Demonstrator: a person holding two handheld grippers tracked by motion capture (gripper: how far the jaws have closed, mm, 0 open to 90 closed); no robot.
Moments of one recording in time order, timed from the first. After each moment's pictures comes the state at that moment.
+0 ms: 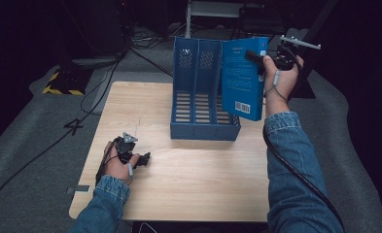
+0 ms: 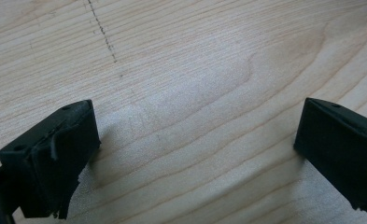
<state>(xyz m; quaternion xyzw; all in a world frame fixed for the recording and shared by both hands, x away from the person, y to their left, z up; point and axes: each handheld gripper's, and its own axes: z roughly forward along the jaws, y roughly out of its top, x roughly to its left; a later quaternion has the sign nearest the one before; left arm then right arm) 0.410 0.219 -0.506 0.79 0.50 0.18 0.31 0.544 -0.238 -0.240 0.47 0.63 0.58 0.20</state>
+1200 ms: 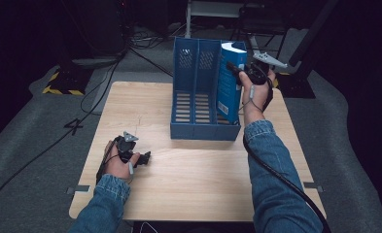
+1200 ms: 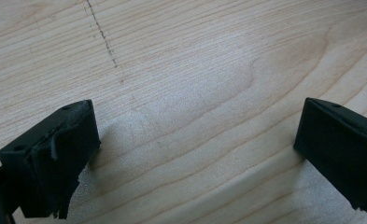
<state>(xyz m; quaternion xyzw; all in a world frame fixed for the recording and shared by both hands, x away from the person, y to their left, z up) 0.414 0.218 -0.506 0.79 0.50 0.18 0.31 0.570 -0.197 -0.314 0.42 0.63 0.60 0.26</state>
